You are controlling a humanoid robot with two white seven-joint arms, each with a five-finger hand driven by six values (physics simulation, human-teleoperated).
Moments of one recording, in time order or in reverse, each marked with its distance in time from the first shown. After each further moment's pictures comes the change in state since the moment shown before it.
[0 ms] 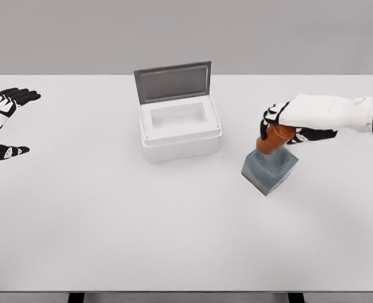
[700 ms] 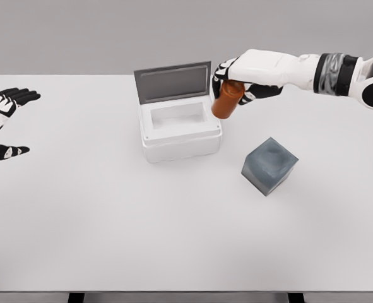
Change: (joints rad) left arm 0.000 0.000 0.000 0.001 0.000 0.000 0.000; right arm -0.118 0.349 -0.046 0.213 0.110 0.010 0.000
